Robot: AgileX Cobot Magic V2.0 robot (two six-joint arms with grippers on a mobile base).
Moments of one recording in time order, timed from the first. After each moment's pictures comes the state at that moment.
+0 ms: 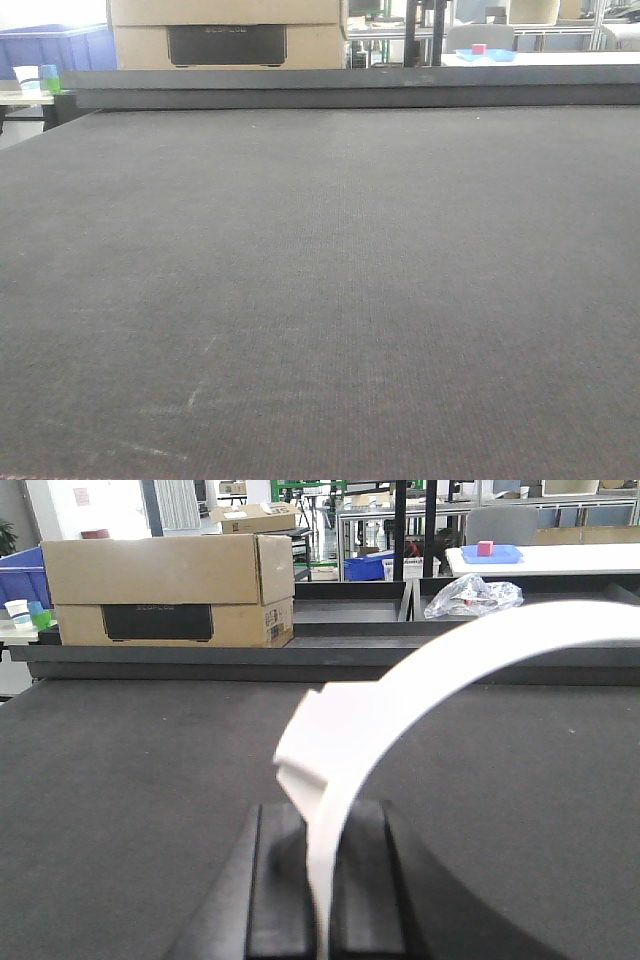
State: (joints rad) left arm -0.18 0.62 -0.78 -0.16 0.31 -0.03; right arm 0.09 0.40 -0.81 -0.11 0.57 0.19
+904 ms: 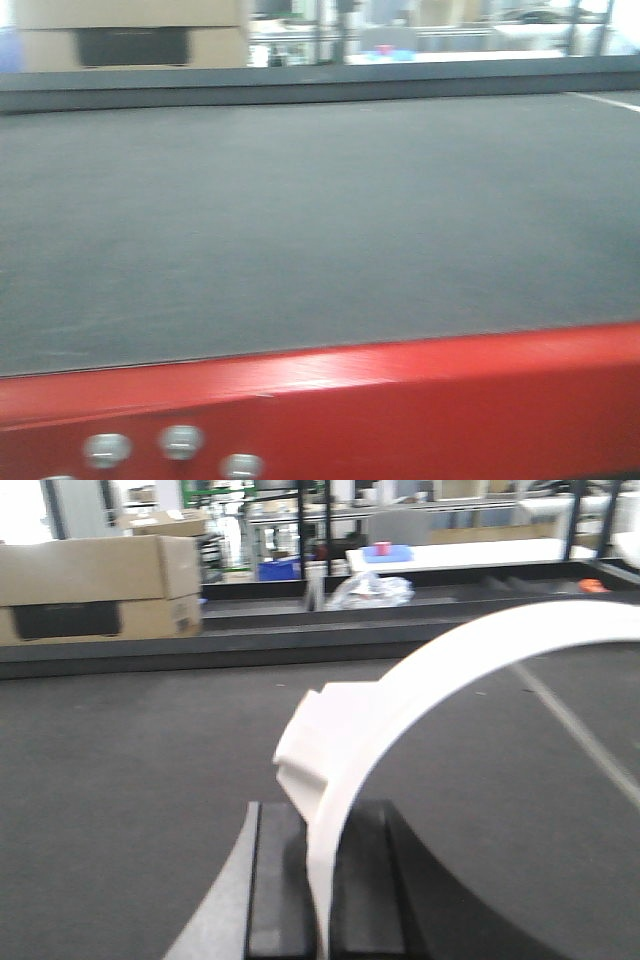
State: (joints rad) left arm -0.18 0.61 -0.78 -0.16 0.31 -0.03; right arm 0.09 0.40 -0.81 -0.11 0.57 0.19
